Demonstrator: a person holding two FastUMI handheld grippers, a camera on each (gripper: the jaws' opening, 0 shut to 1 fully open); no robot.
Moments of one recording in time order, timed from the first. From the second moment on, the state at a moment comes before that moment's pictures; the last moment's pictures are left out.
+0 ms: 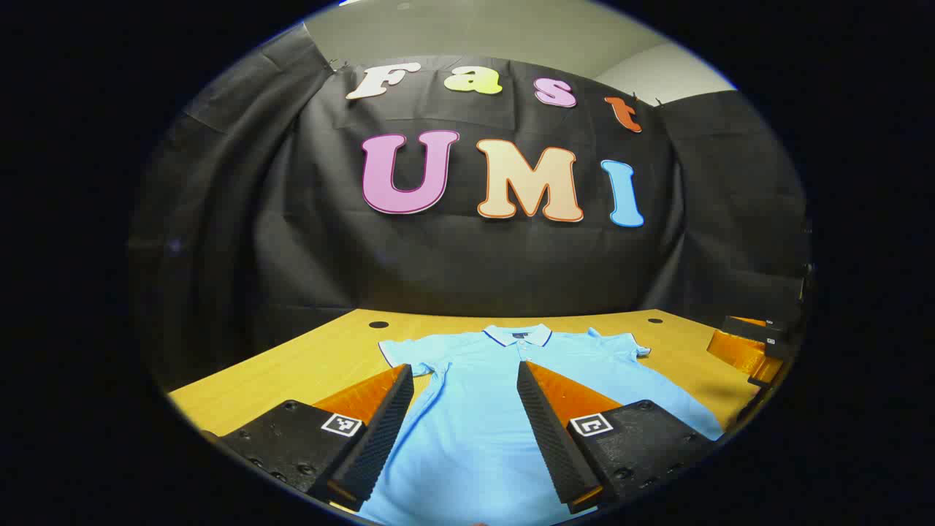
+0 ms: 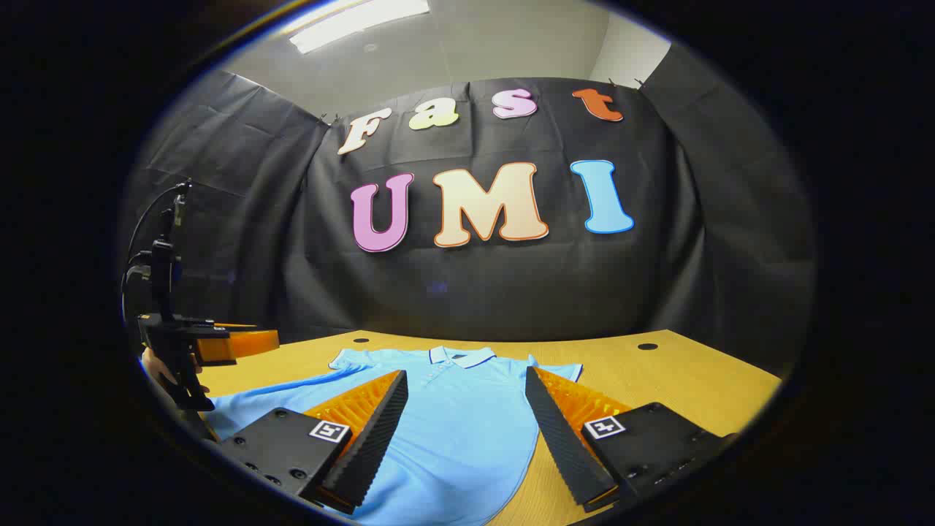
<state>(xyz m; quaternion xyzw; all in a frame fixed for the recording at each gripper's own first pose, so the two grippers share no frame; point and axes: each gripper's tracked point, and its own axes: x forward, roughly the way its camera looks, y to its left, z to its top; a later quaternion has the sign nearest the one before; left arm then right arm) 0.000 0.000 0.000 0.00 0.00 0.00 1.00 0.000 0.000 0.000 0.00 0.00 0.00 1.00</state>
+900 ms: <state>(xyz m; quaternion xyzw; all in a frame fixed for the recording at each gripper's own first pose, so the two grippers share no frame) -0.002 -0.009 -0.004 0.00 0.00 -0.01 1.00 -0.002 -0.003 0.000 -0.02 0.02 -0.01 1.00</state>
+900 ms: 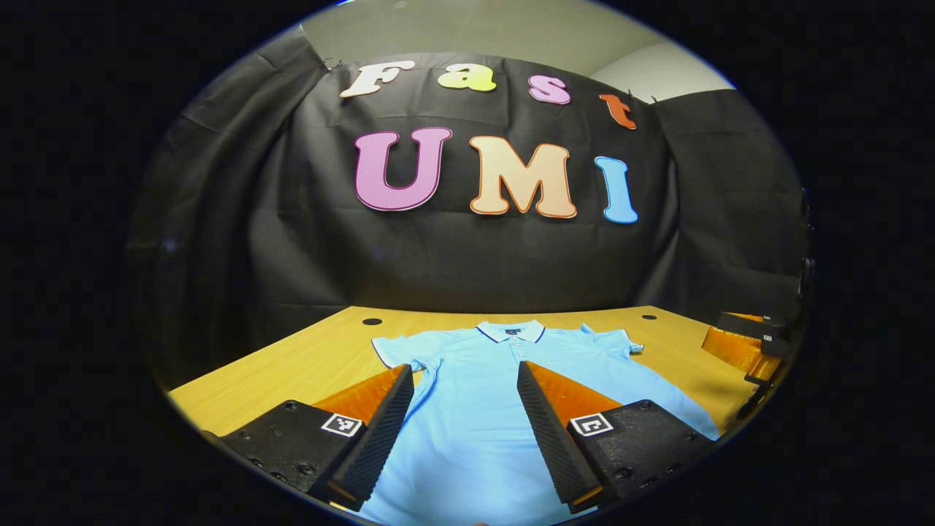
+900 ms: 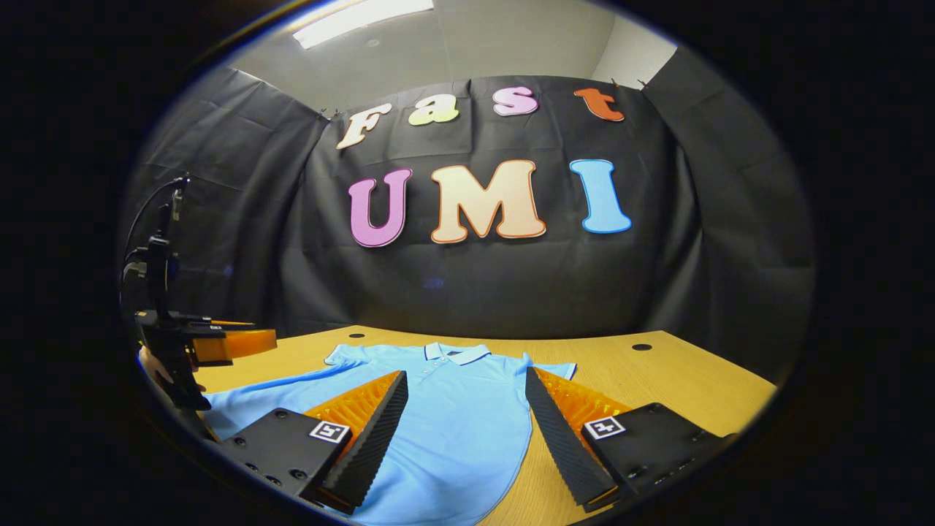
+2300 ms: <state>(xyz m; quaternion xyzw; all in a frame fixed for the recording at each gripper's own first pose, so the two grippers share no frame) 0.006 -0.002 -0.028 -0.04 0.06 -0.02 1.00 0.227 -0.150 -0.042 -0.01 0.23 -0.14 0.96</state>
